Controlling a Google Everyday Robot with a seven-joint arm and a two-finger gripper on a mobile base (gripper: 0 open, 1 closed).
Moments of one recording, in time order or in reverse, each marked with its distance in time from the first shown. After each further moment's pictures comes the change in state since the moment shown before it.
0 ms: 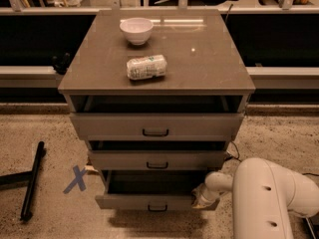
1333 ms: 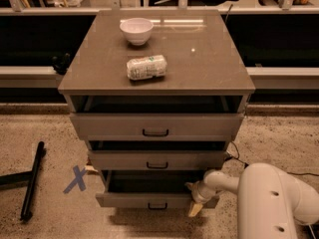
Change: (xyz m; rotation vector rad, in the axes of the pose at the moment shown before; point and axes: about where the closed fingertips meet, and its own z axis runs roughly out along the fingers) arm -0.033 -0.014 0.003 0.033 -0.101 -0.035
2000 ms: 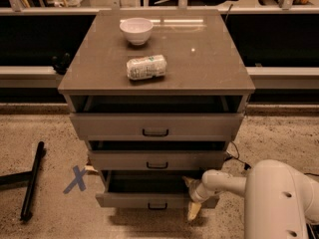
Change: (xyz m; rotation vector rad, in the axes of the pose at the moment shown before) arm -0.029 -0.004 -0.021 0.052 -0.023 -0.034
